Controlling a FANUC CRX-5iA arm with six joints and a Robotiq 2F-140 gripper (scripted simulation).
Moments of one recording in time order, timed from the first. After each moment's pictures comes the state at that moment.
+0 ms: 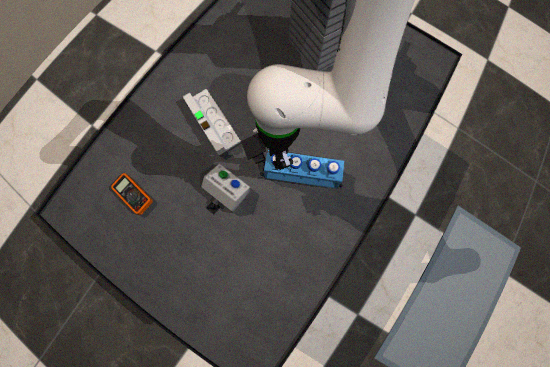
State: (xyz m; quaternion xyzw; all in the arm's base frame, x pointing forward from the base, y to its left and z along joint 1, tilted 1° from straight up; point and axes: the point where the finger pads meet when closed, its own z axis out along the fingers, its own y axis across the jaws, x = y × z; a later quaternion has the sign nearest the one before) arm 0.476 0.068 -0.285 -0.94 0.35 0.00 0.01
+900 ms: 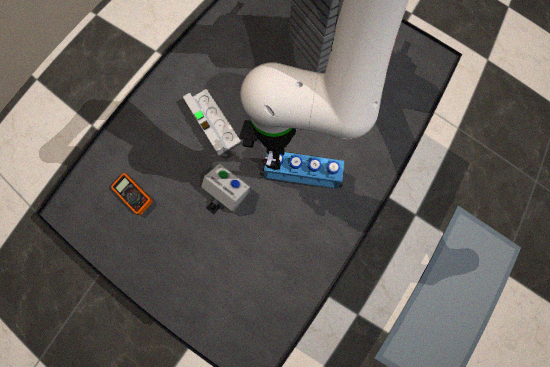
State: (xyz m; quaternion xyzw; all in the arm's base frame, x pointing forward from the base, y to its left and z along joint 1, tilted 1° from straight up) arm 0.476 0.068 -0.285 -0.77 0.63 0.01 0.02
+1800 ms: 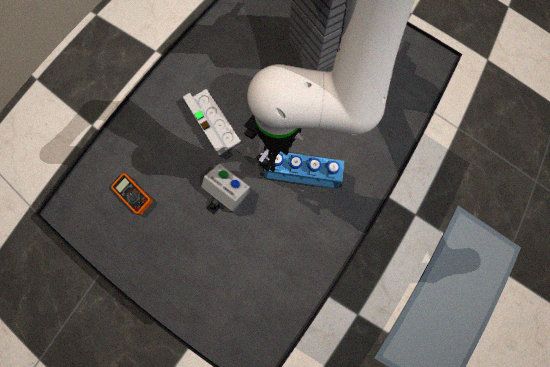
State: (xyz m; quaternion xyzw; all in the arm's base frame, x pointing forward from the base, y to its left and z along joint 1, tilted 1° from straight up) arm 0.476 0.068 -0.285 -0.64 0.76 0.00 0.01
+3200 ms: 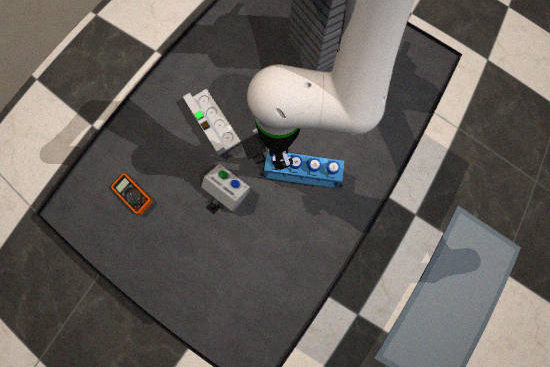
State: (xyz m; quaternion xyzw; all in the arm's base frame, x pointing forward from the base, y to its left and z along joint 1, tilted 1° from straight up) arm 0.476 0.068 -0.286 -0.94 0.35 0.00 0.01
